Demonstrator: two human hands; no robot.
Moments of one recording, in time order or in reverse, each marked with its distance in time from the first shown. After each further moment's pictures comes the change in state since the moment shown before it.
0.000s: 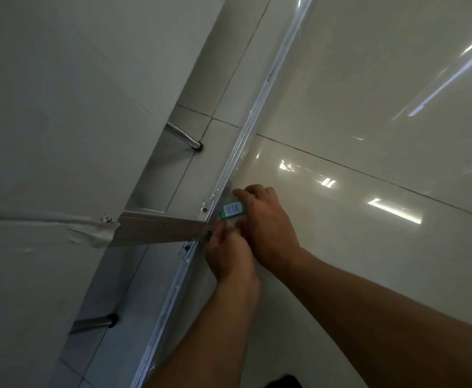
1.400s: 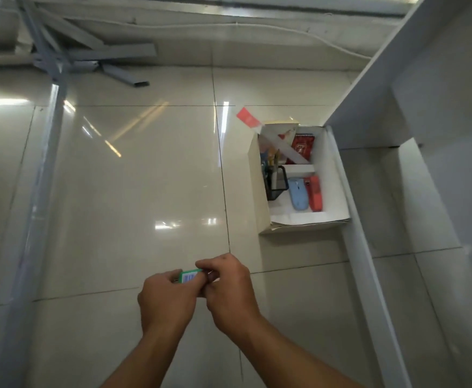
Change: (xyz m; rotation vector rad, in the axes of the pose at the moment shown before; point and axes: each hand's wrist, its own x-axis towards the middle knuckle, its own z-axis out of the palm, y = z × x) left_hand -0.350 0.016 0.201 1.111 -0.554 0.525; right_hand -0.172 0.137 -0.341 0.716 0.448 0.661
